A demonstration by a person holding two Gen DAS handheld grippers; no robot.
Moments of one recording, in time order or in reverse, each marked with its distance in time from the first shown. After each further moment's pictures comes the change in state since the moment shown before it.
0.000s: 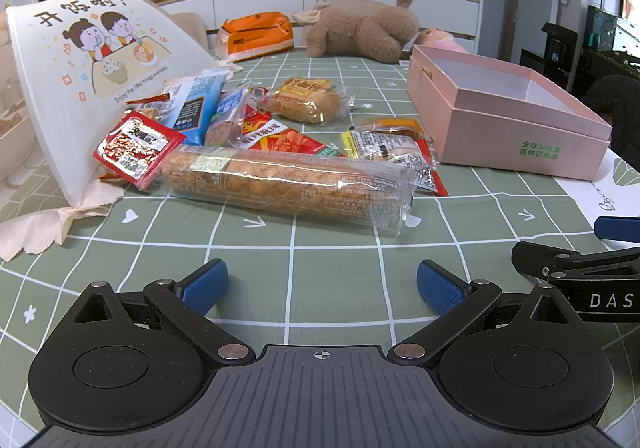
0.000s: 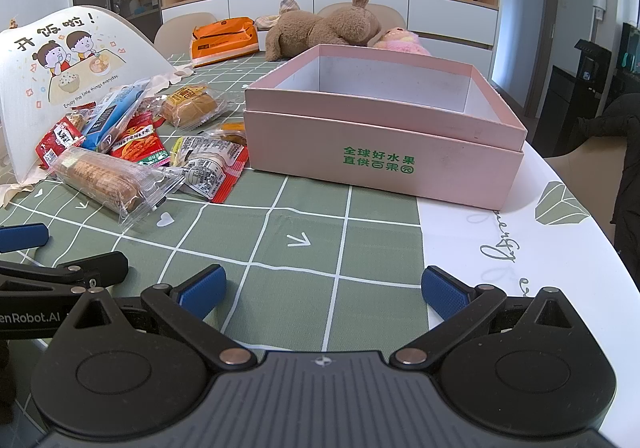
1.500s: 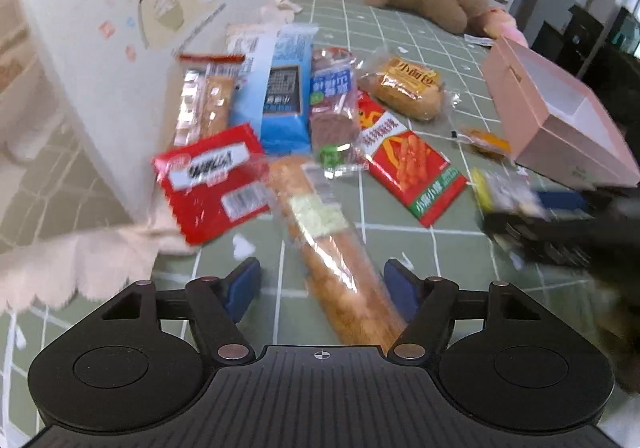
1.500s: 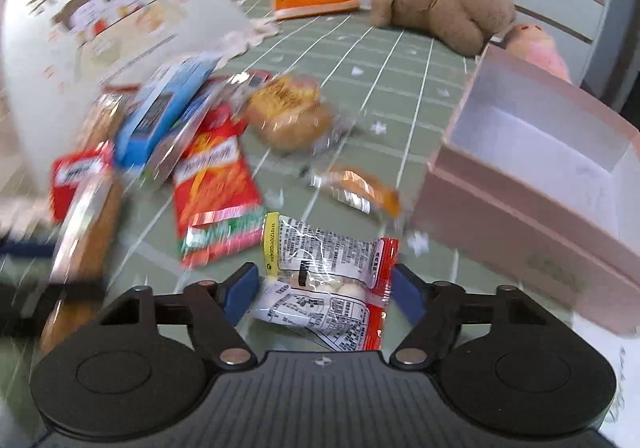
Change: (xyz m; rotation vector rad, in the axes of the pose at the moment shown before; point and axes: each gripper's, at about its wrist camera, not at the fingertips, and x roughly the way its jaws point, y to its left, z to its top) left arm 0.034 0.110 0.066 -0.092 0.270 -0.071; right arm 0.073 0.080 0.093 -0.156 0.227 0.170
